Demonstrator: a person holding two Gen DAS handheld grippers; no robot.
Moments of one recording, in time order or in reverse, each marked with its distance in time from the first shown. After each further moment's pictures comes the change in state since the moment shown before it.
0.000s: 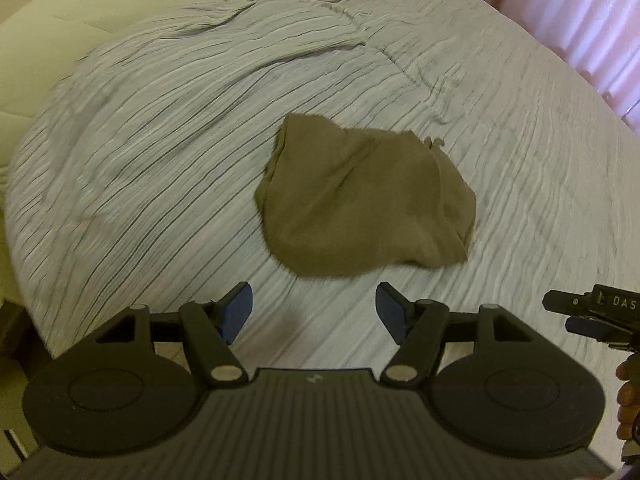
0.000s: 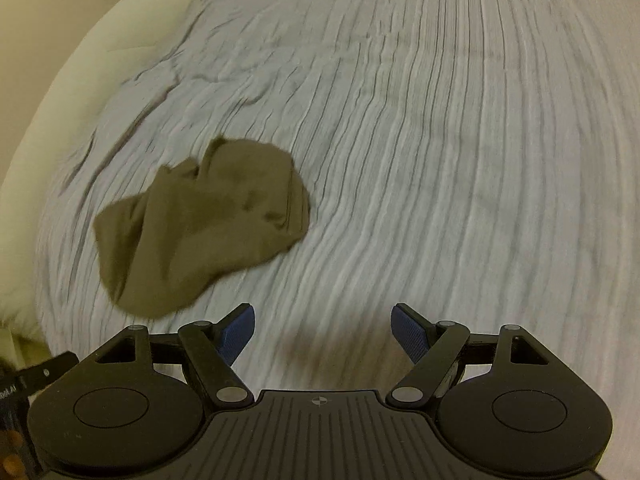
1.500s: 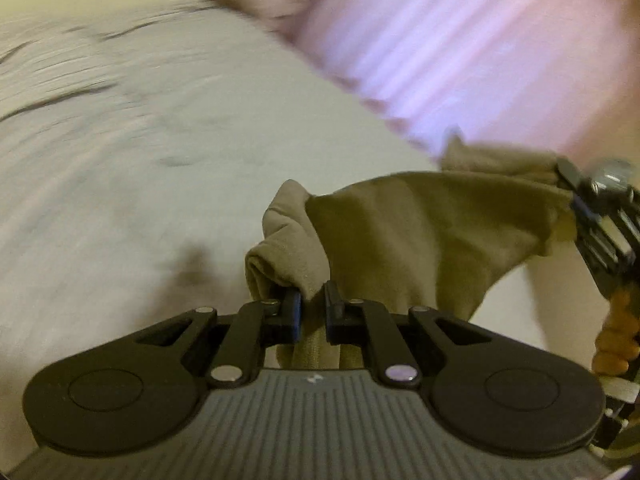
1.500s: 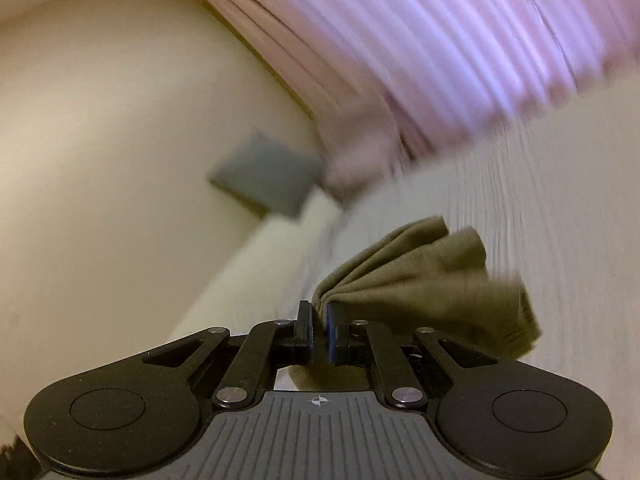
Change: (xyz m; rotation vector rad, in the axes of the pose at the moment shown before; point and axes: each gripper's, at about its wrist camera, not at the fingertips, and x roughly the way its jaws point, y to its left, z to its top) left arm -0.045 -0.107 -0.004 0.145 -0.114 -0.731; right arm -0.210 -0.021 -0.006 -0.011 -0.808 0.351
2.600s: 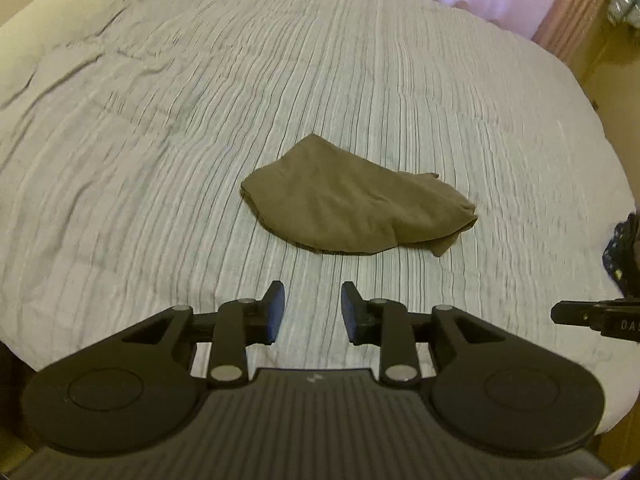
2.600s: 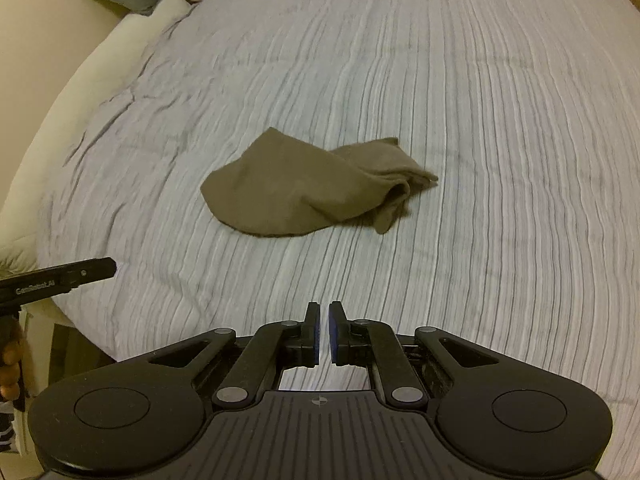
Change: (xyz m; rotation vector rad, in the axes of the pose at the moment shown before) left arm -0.029 -0.223 -0.217 0.311 0.295 0.418; right arm -0.291 -0.108 -0.071 0.001 0.697 -0.466
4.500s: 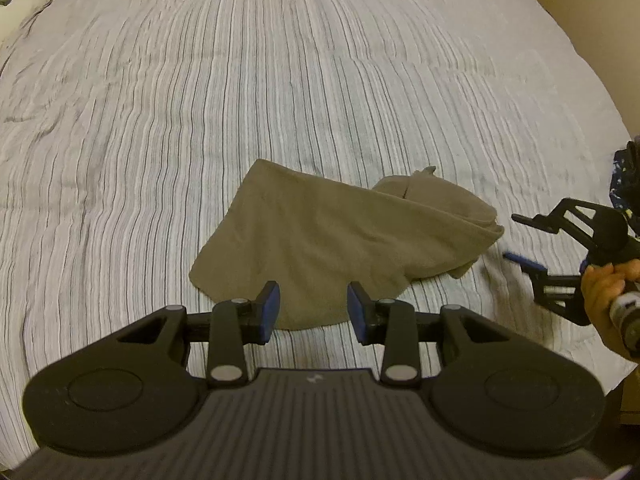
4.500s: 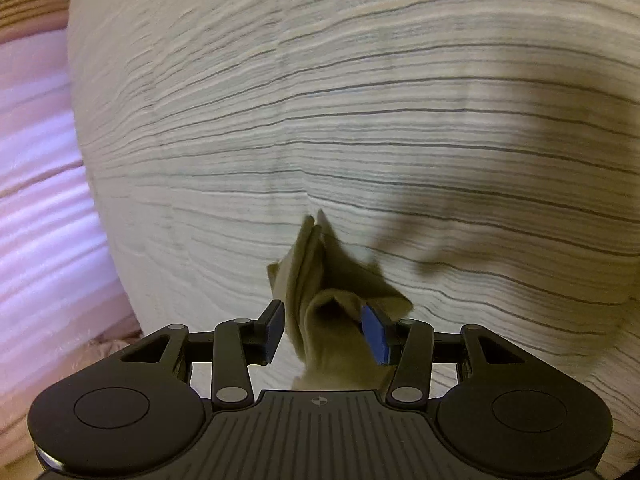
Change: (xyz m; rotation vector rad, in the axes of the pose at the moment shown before) left arm 0.140 -0.014 0.131 0.266 0.162 -0.089; right arm 0.168 -0.179 -0.002 1.640 -0.284 0.318
